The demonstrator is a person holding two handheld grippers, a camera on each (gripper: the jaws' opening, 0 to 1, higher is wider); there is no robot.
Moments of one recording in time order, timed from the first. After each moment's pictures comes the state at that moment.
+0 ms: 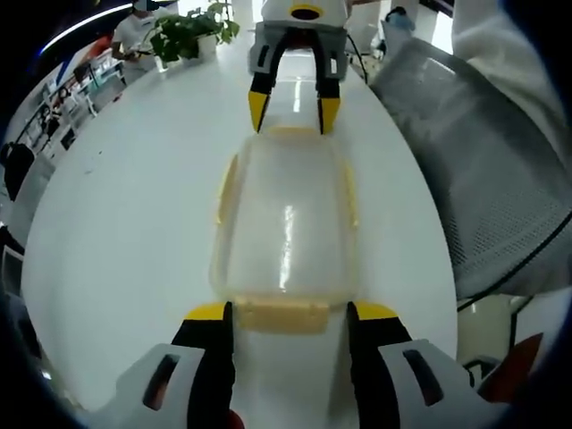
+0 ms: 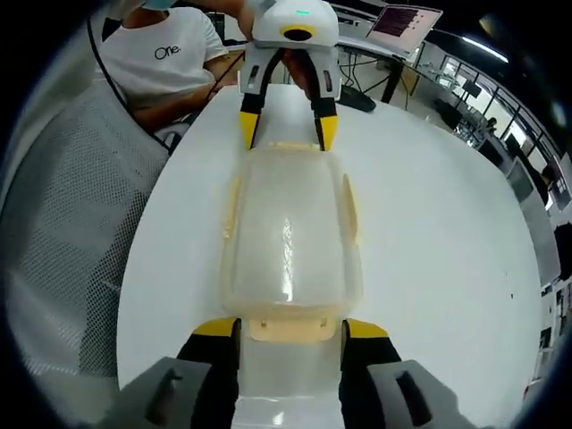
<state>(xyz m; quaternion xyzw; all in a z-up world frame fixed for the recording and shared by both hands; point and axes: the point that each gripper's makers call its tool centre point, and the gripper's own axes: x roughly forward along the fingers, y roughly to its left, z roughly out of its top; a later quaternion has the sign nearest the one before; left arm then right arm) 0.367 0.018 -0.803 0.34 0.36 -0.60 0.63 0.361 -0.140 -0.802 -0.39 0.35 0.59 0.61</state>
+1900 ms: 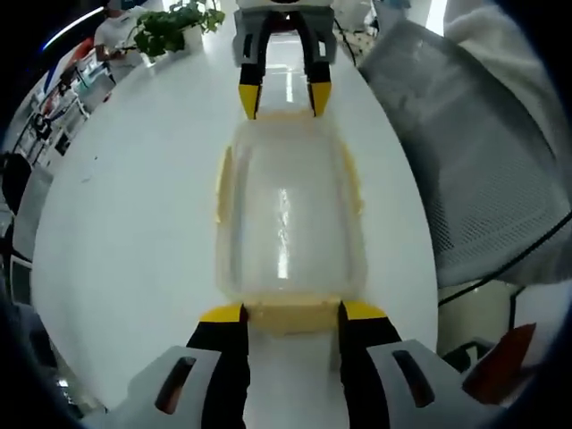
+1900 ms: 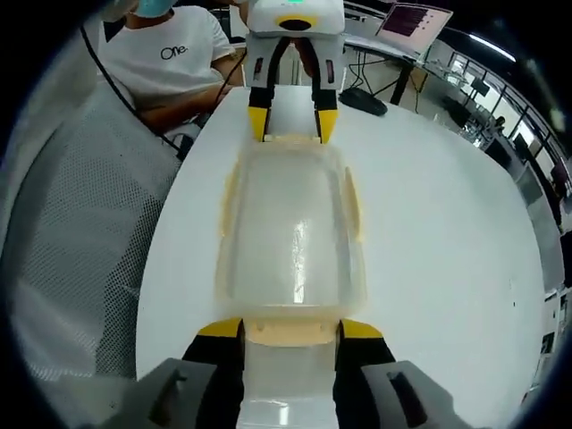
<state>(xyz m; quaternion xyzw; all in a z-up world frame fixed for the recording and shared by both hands) 0.350 0.026 -0.777 0.39 0.37 -0.59 0.60 0.344 -0.137 -0.778 -0.39 0.36 0.60 0.59</state>
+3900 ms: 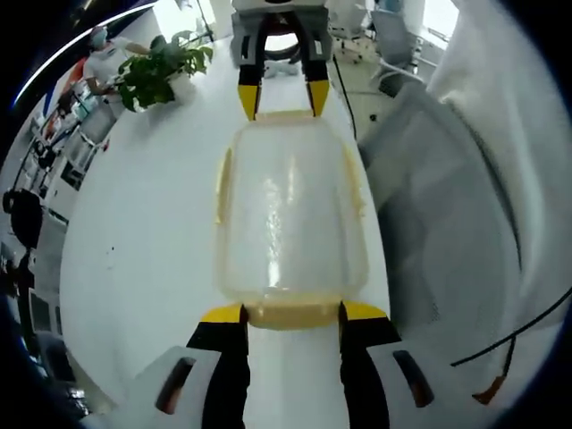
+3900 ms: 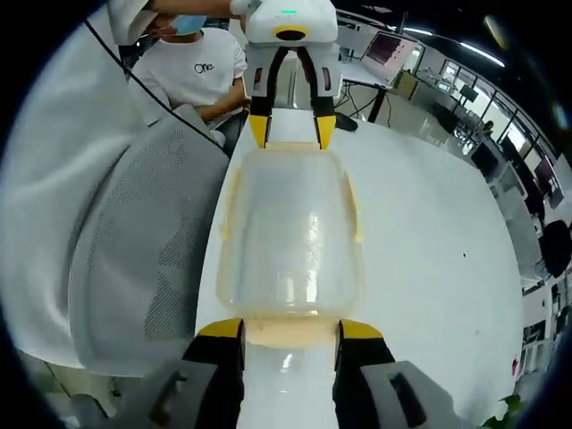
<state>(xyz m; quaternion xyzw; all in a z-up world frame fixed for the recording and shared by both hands) 0.330 -0.131 -0.669 0.41 0.34 -0.59 0.61 0.320 -0.292 -0.669 -0.39 0.35 0.59 0.61</state>
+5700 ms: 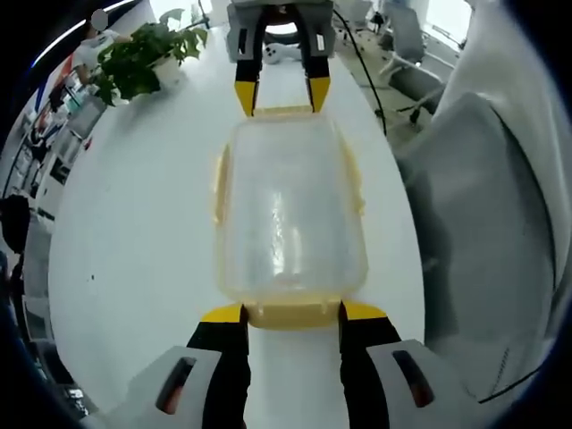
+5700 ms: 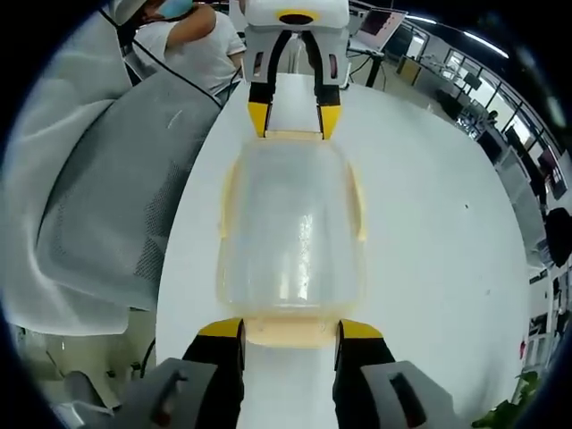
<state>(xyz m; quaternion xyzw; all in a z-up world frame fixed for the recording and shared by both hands) 0.364 -0.212 -0.727 0.42 0.37 -0.58 0.59 0.355 -0.373 -0.728 -0.41 0.37 0.58 0.59</state>
